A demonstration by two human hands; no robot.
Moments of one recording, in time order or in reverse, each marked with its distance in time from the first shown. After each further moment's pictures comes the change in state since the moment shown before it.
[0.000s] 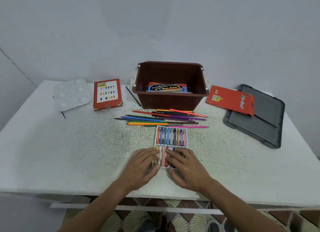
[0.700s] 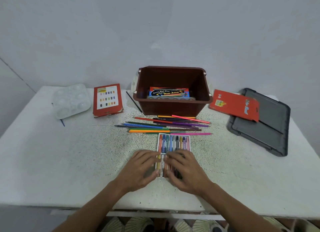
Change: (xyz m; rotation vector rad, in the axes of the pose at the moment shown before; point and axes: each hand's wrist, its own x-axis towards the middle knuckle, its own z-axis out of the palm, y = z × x) left_hand 0.022 -0.020 -0.018 -0.001 -0.049 0.098; right_hand 0.027 0.005 0.007 0.122 0.073 0.054
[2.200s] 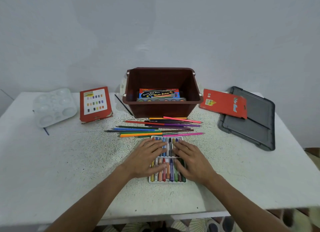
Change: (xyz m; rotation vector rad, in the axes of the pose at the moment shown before) left_hand 0.064 -0.015 0.012 0.106 -0.249 0.098; right_hand -0.002 0.045 -0.012 -0.119 -0.076 0.173
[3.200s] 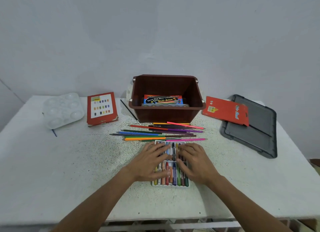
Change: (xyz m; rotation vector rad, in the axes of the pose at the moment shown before) left_hand 0.002 0.006 -0.007 0.034 -0.191 -0.025; right_hand 0.011 -0.007 -0.020 -0.069 0.003 0.062
